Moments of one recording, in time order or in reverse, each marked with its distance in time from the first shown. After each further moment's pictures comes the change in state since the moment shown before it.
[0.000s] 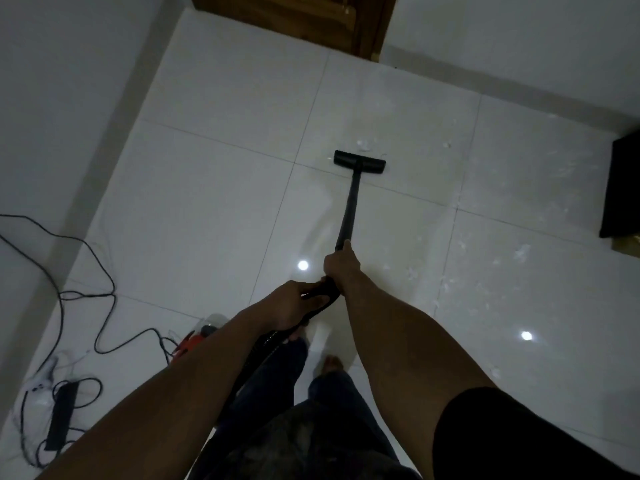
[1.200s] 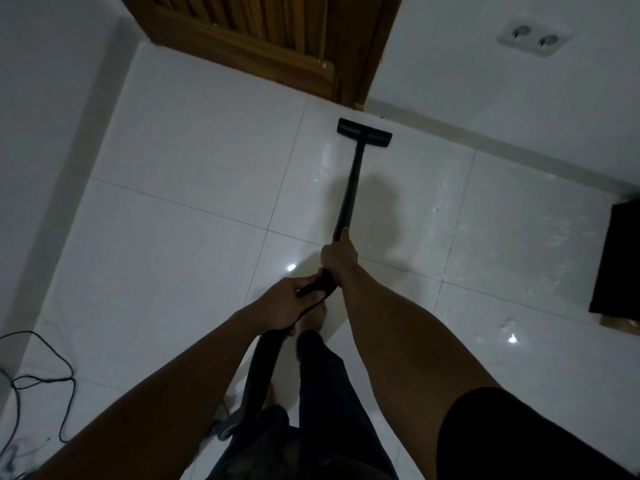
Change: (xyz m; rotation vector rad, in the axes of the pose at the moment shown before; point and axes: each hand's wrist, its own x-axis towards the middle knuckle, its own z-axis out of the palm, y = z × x) left_hand 0.256 0.250 -0.207 -0.156 -0.002 -0.071; right_hand 0.242 -0.288 -0.183 0.130 -0.016 0.067
